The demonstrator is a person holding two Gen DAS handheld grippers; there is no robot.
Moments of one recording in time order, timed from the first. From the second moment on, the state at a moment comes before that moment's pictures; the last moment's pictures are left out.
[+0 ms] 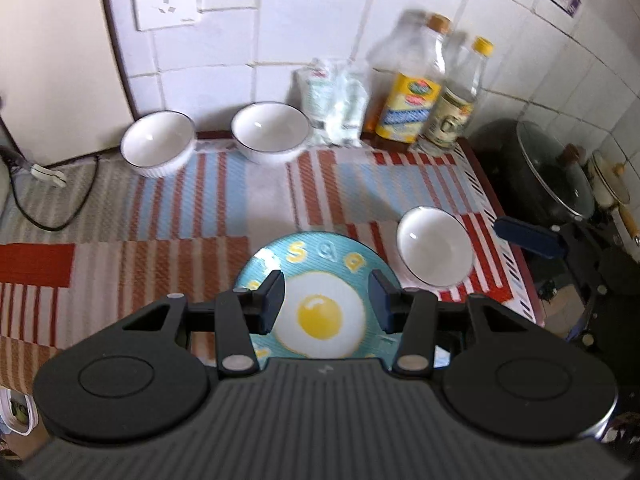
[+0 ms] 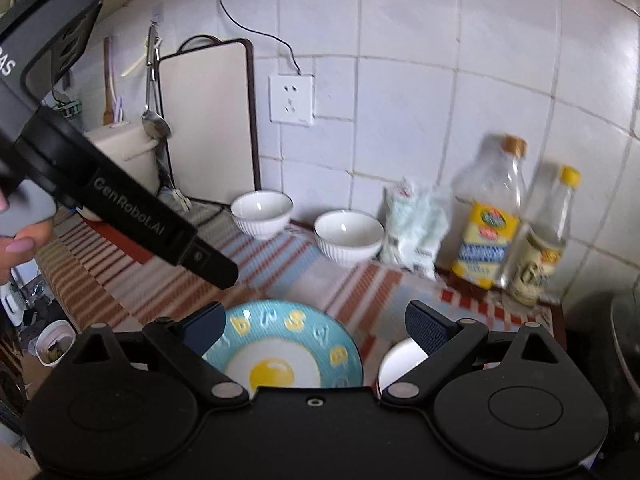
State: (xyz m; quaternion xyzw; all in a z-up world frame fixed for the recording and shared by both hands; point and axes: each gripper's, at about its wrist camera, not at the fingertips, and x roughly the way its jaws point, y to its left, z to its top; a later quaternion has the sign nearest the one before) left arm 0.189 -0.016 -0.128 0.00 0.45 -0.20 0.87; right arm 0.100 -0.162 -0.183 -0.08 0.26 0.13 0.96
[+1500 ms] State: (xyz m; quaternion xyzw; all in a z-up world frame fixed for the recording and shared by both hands) left arm 0.478 -0.037 -0.262 0.00 0.50 -0.18 0.85; right arm 0.391 -0.201 -0.296 0.28 0.40 -0.02 0.87
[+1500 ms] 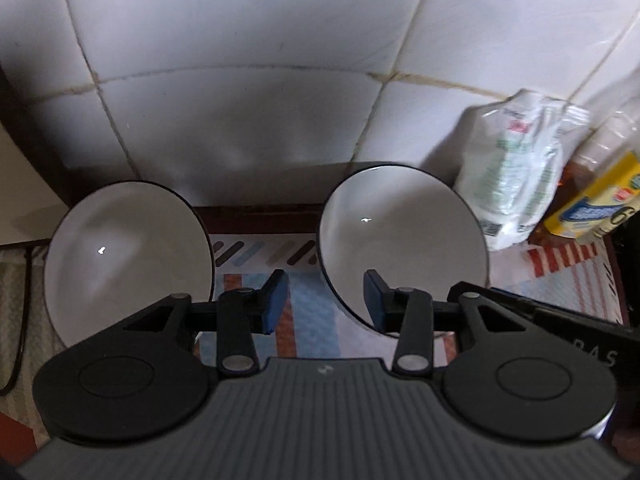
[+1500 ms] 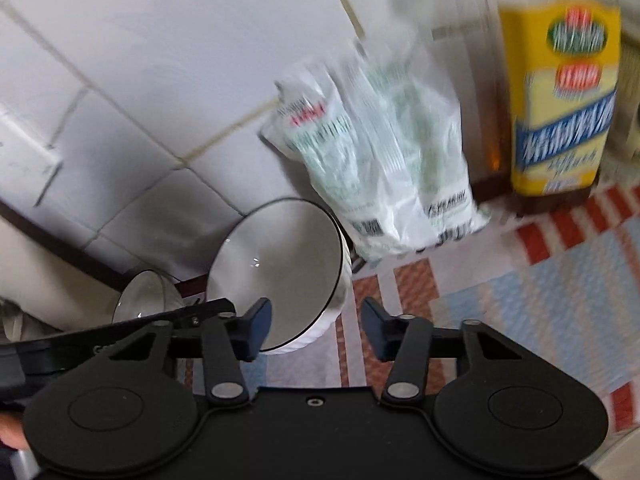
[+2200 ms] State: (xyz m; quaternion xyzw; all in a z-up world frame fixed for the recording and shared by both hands) left arm 0.475 -0.043 -0.275 0.01 0.53 -0.21 0.82; right arm 0.410 -0.173 -0.287 0.21 0.46 -0.06 0.86
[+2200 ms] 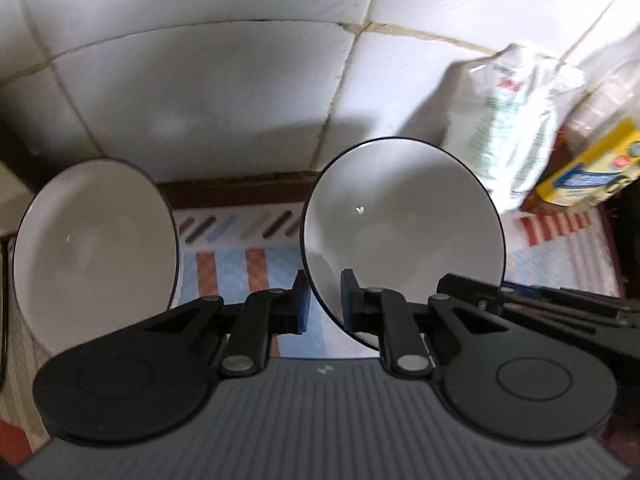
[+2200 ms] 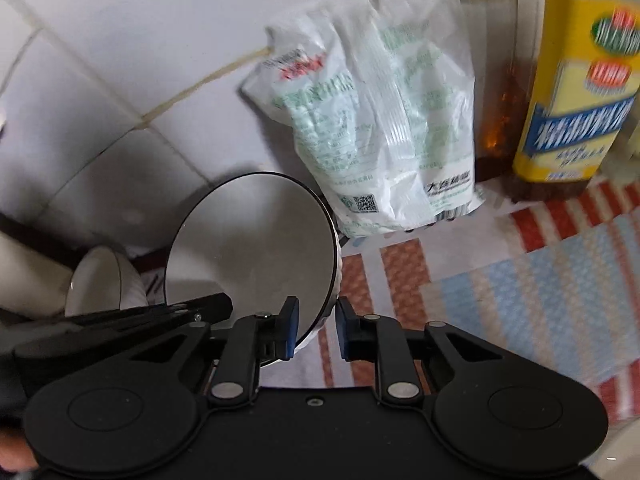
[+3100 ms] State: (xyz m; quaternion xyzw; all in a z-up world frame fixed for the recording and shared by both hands) left arm 0.291 -0.055 -0.165 0.05 0.43 -0.29 0.86; right arm 0.219 -0.190 -0.190 0.19 0.41 -0.06 0.89
